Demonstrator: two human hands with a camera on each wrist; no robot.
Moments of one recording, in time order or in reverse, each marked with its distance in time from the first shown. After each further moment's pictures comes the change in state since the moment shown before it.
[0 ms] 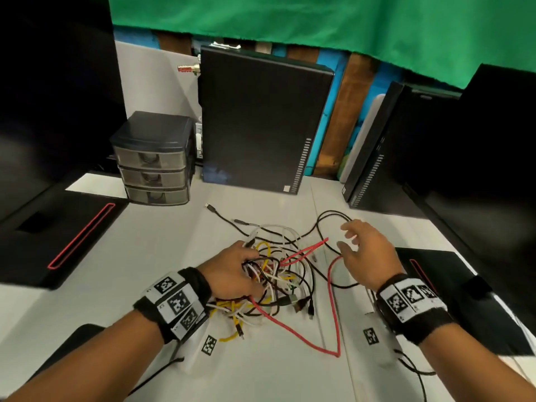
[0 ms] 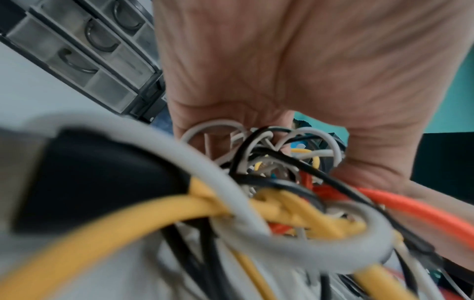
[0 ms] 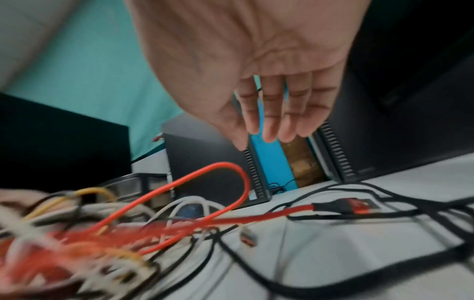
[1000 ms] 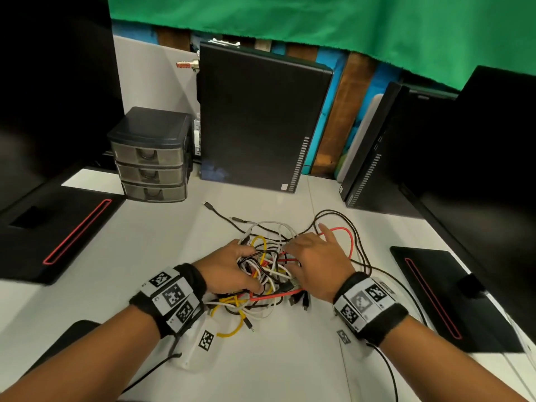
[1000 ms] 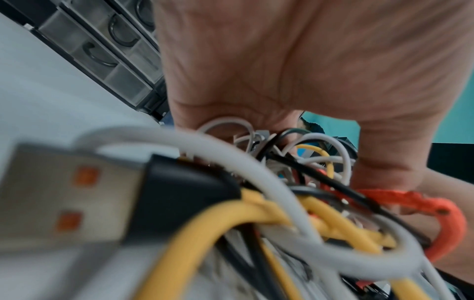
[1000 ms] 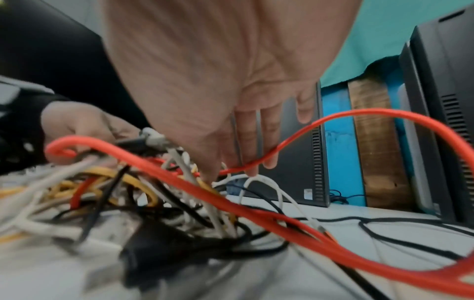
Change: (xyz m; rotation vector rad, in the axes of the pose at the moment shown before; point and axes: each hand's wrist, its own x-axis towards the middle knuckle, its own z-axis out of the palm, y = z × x) left_hand 0.009 -0.018 -0.001 -0.073 -0.043 -0.062; right_hand -0.015 -0.061 0.030 -0.459 -0.314 -0.533
